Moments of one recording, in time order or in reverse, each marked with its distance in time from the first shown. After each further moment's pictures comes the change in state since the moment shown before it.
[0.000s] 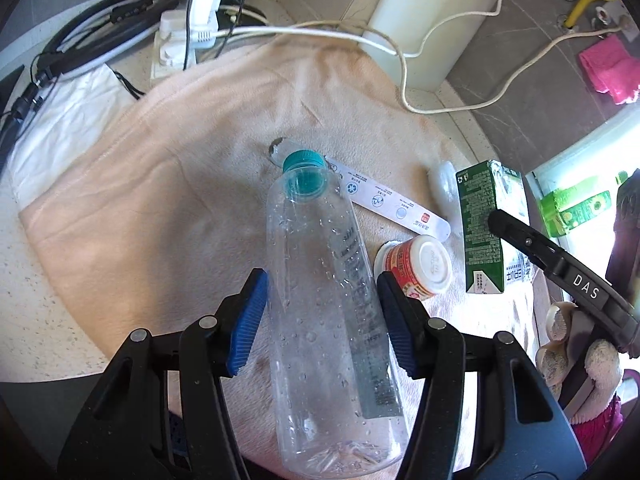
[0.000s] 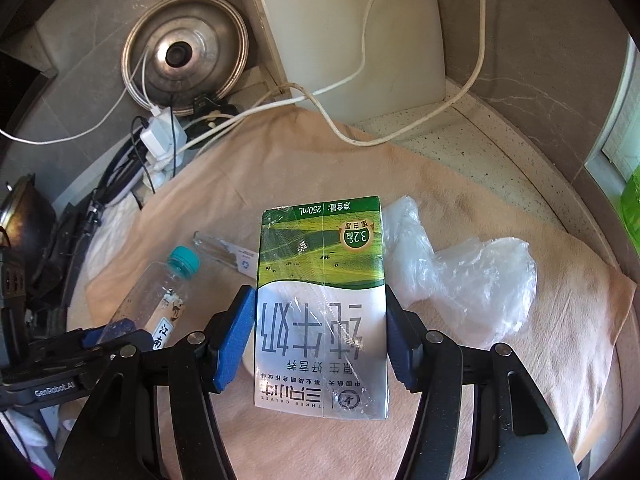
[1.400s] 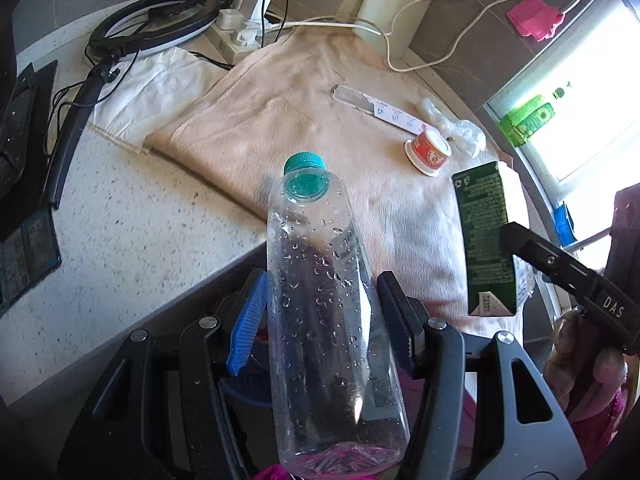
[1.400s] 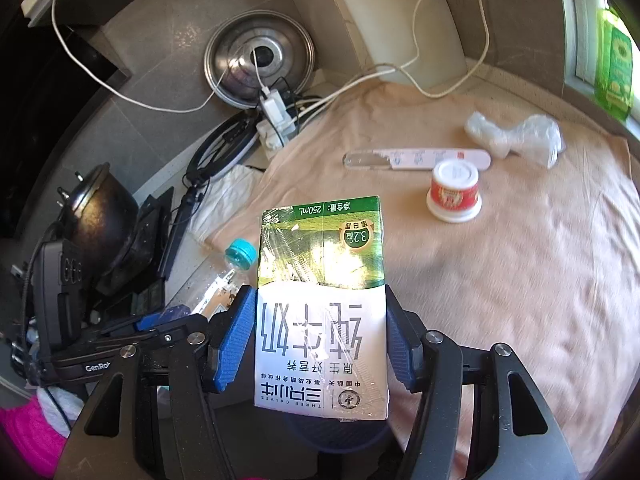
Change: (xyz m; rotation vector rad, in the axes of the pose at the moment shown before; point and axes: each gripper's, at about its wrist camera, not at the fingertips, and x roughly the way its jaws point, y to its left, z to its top) left arm -0.115 0.132 -0.103 0.209 0.043 -0.092; right arm -0.080 0.170 -0.152 0.163 -0.100 0.102
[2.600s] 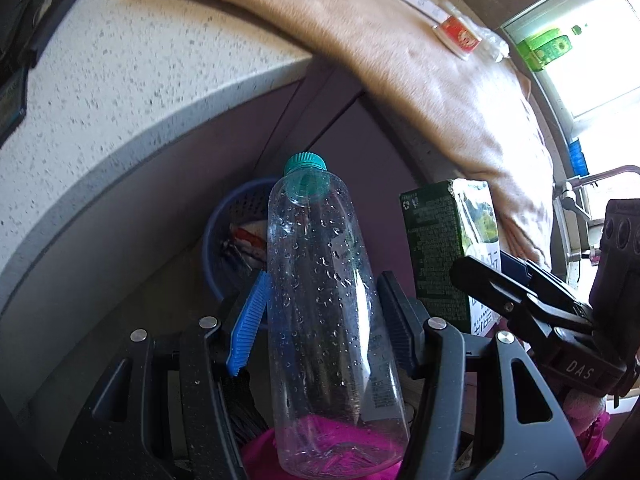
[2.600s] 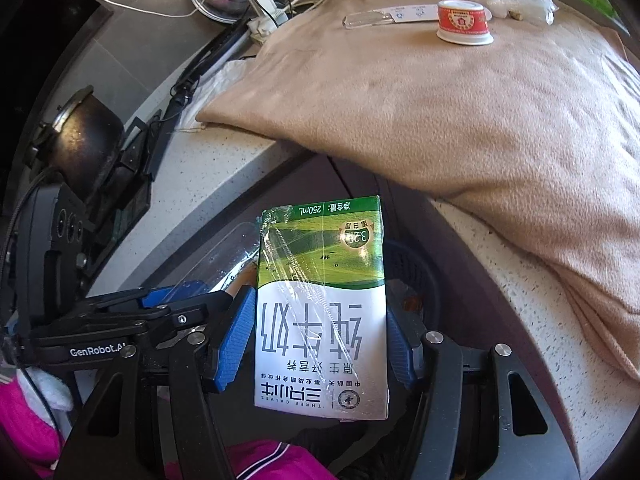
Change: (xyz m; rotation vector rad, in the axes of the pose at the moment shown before) left arm 0.056 0.038 -0.090 -0.011 0.265 -0.005; right arm 0.053 0.021 -0.132 0.095 0.182 -0.018
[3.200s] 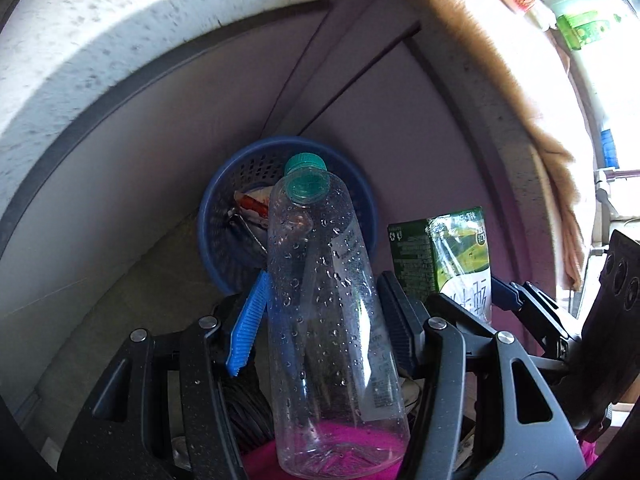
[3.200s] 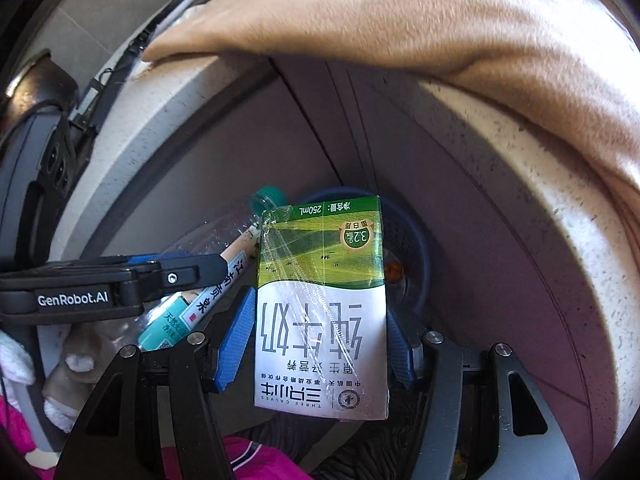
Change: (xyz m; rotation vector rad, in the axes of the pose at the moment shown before) left arm 0.074 0.018 0.008 -0.020 0.156 0.048; right arm 0.065 -0.020 -0.029 0.017 0.115 -0.098
